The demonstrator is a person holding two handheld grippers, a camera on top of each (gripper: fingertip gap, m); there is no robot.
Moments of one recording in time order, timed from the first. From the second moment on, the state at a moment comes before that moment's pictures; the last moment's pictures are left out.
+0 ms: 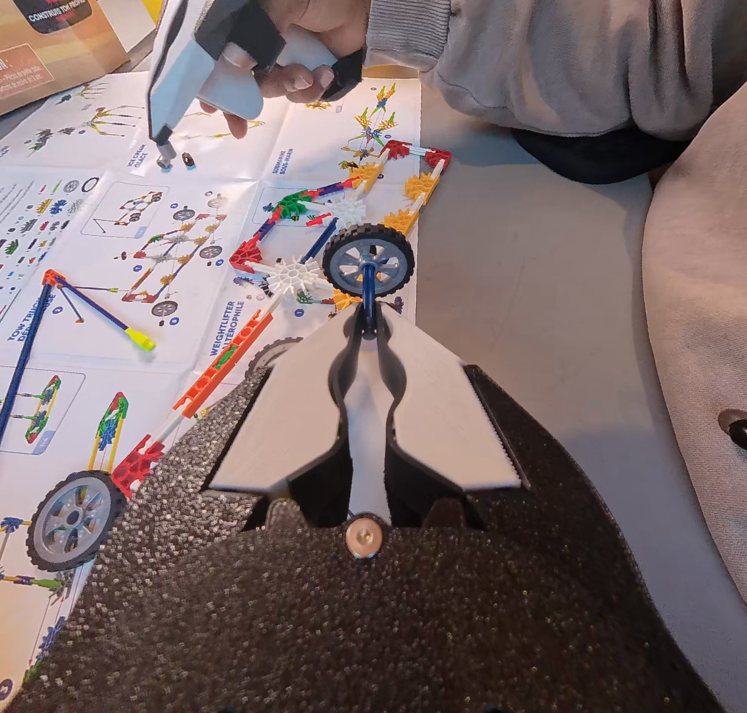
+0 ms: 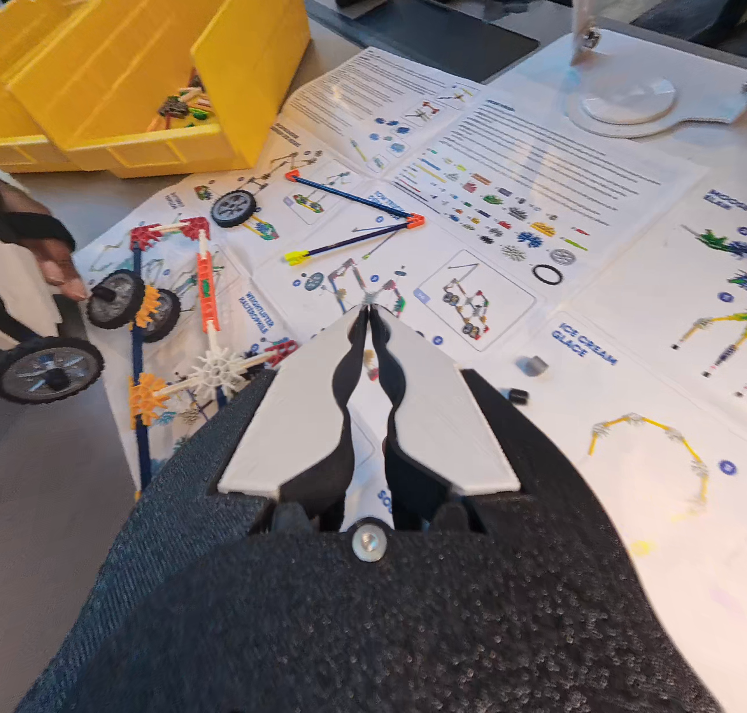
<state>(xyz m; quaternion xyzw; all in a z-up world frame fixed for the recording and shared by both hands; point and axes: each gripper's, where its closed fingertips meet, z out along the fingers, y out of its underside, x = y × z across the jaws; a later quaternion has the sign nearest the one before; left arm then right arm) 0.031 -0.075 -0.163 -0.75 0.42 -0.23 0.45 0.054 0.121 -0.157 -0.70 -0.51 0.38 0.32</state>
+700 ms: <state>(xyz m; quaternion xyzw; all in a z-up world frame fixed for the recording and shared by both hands) -0.011 -0.057 -0.132 -0.75 0.37 -0.21 0.50 0.035 -0.106 -0.213 -0.59 -0.72 0.33 0.20</state>
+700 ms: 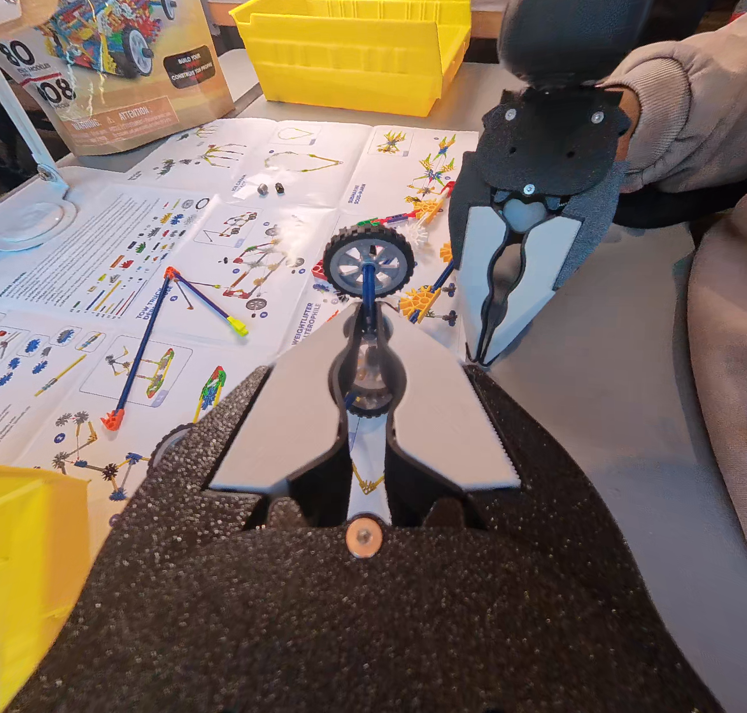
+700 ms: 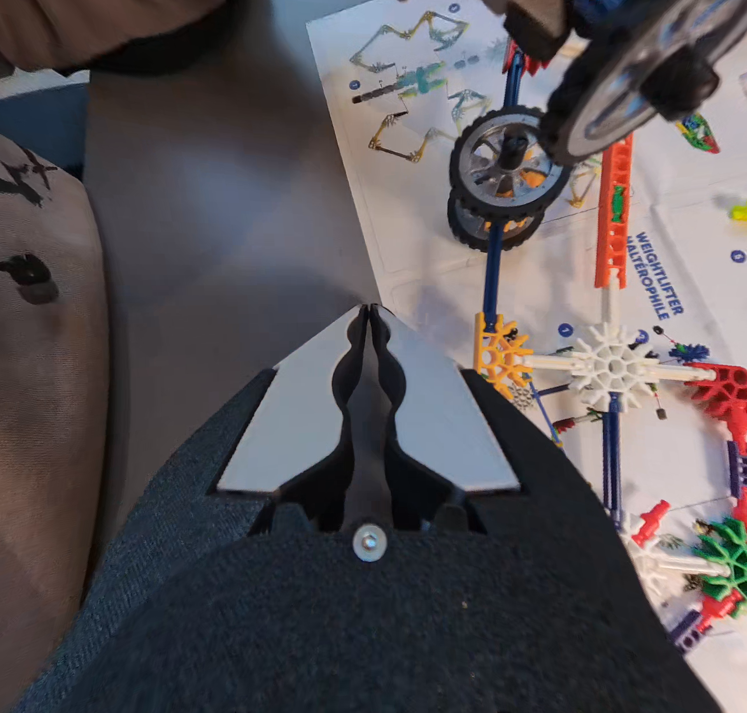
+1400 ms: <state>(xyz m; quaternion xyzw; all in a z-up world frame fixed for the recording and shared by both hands) 0.025 -0.083 -0.131 -0.70 0.43 -0.26 0.50 0.047 -0.076 -0.122 -0.49 -0.65 0.49 0.30</state>
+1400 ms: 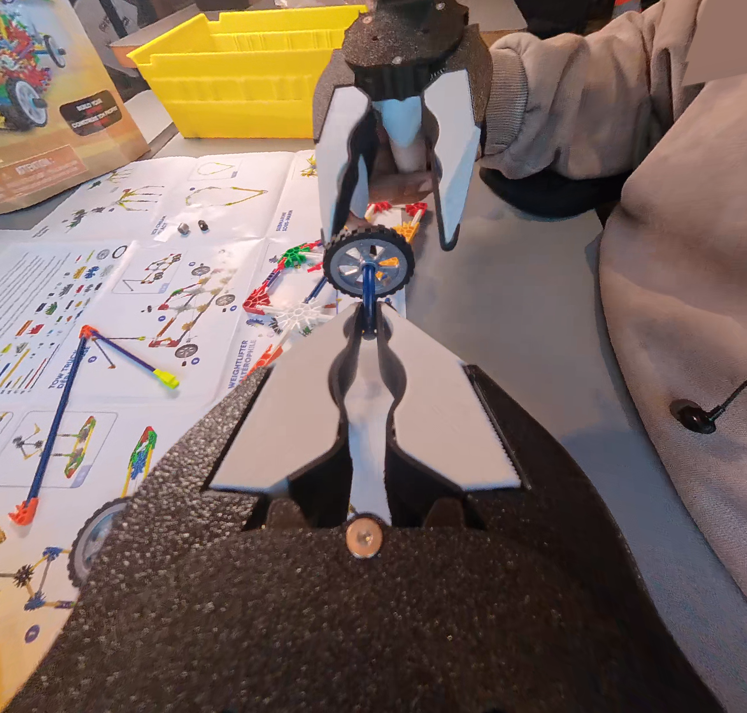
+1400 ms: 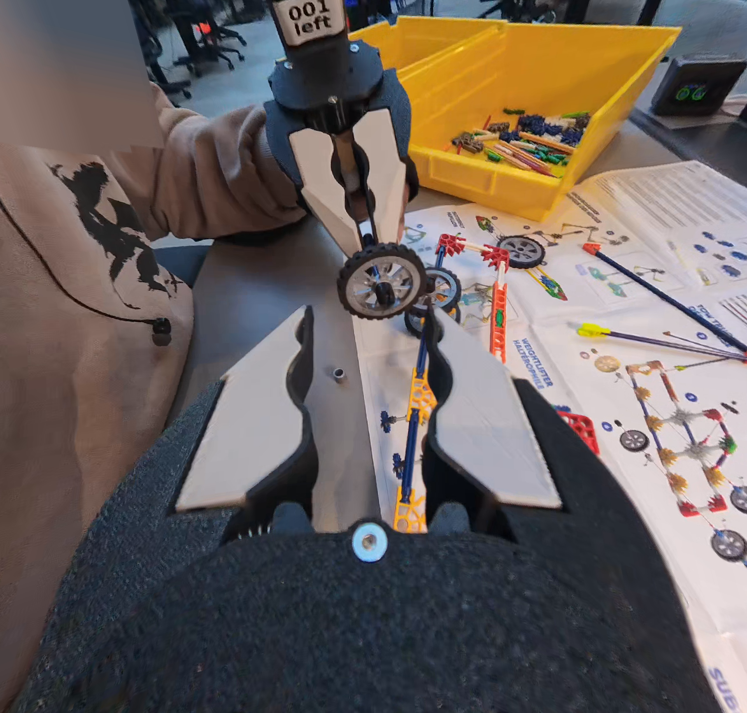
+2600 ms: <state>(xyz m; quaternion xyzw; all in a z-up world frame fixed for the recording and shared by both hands) 0.051 -0.110 -0.216 -0.74 0.55 -0.17 0.34 0.077 -0.045 -0.119 -0.48 -0.61 0.55 0.30</state>
